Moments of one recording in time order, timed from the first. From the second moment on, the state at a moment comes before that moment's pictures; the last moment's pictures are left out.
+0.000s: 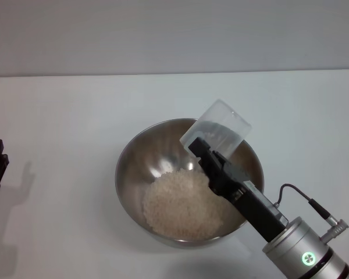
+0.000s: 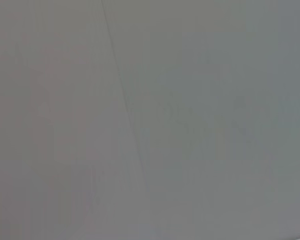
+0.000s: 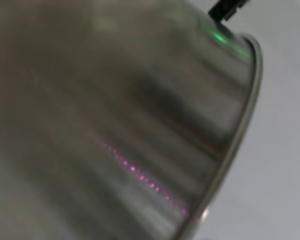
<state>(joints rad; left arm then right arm) -0.17 -2.08 -1.00 -0.31 2.46 1.24 0.17 0.39 2.09 0.11 0.57 -2.04 -1.38 -2.43</state>
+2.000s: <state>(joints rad) -0.18 -2.08 -0.99 -0.32 2.47 1.25 0.17 0.34 2.08 0.42 0.25 -1.96 -1.66 0.09</state>
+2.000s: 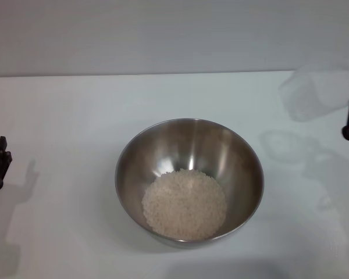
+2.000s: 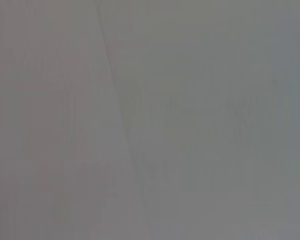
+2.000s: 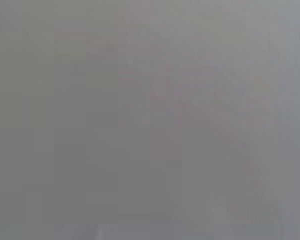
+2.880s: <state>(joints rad) -0.18 -2.08 -0.97 -0.32 2.46 1.25 0.17 0.47 2.08 0.44 0.16 -1.98 -1.14 0.11</state>
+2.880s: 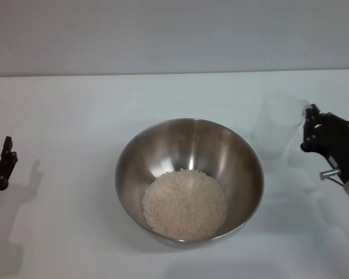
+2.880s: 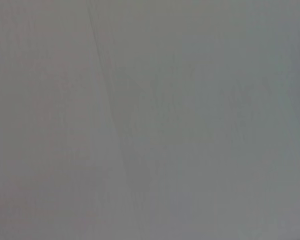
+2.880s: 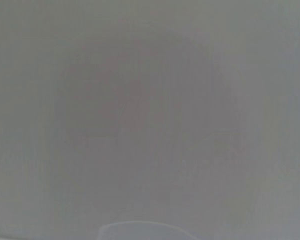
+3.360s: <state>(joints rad) -0.19 -2.08 -0.97 -0.32 2.46 1.25 0.17 0.54 2.08 0.37 0.14 -1.99 -1.00 0.10</state>
